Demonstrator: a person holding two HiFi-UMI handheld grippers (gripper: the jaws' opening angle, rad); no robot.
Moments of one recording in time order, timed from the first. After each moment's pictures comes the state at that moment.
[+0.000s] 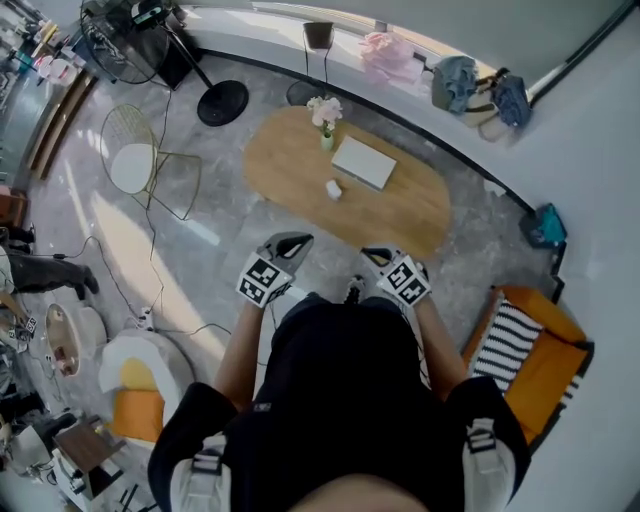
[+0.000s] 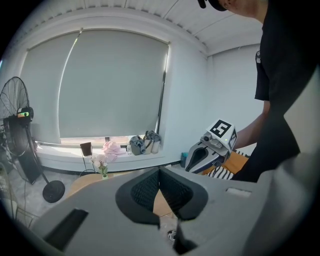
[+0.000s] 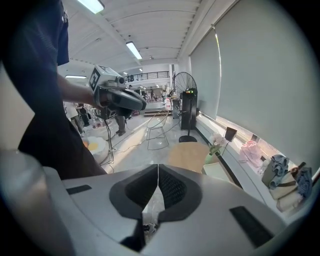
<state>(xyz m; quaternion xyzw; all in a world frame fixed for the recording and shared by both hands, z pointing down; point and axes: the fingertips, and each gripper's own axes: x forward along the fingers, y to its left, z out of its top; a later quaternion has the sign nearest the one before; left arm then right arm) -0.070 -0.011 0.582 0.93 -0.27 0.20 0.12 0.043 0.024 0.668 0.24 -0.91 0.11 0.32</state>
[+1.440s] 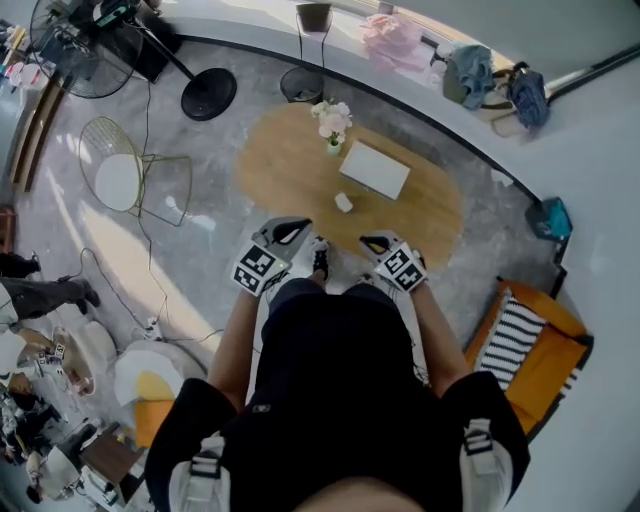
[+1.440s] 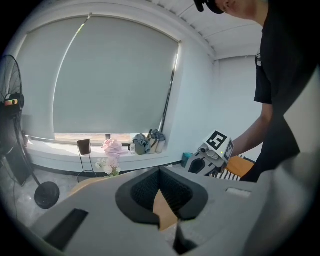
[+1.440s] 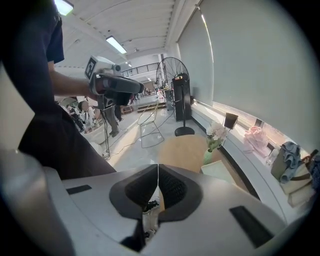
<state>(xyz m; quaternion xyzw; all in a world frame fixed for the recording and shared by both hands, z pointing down) -0.126 -0.192 0.613 0.94 -0.23 0.20 0.15 -0.014 -0.133 0.734 0.25 -0.89 0.19 0.35</state>
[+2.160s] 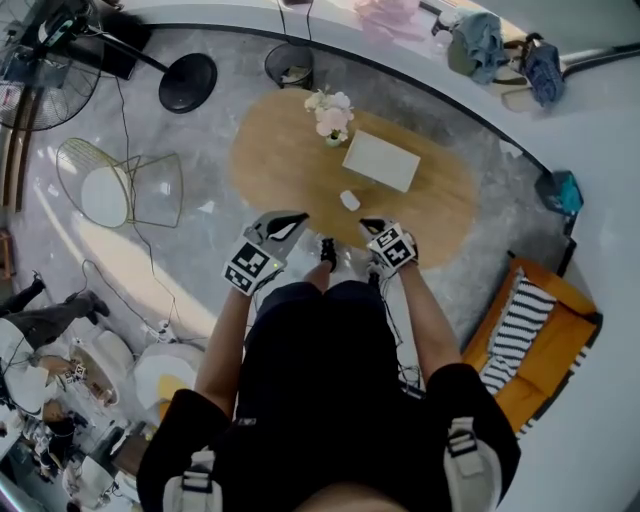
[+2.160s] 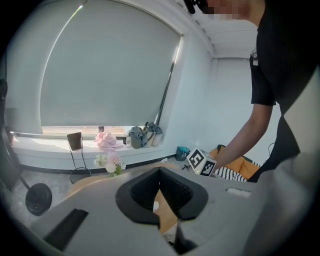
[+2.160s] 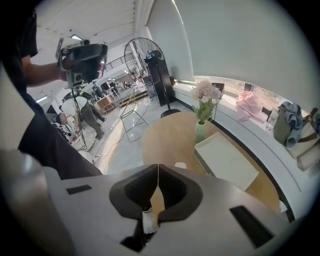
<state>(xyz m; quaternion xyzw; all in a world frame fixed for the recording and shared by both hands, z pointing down) -0.135 -0.281 0.663 0.94 -0.16 0.23 0.17 -0.020 -0.212 0.879 0.30 -0.82 0.32 0.38</state>
